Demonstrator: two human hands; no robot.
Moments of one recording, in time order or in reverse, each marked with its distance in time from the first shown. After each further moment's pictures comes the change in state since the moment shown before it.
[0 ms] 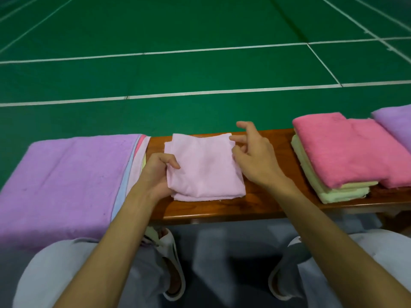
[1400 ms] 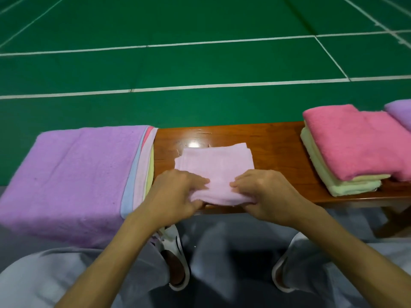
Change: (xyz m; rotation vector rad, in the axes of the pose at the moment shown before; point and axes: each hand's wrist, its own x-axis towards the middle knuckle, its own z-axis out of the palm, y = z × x) left_hand -0.045 -0.031 -0.030 1.814 -0.086 0.786; right_hand -0.068 0.020 -0.003 -0.396 -0.372 -0.595
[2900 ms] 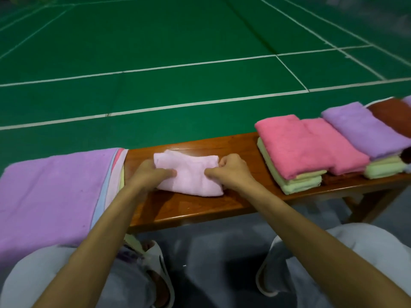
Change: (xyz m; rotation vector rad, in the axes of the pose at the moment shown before) left_hand 0.075 0.015 -0.008 -0.664 0.039 -0.820; right_hand 0.032 0.012 -0.024 0.623 0.198 0.981
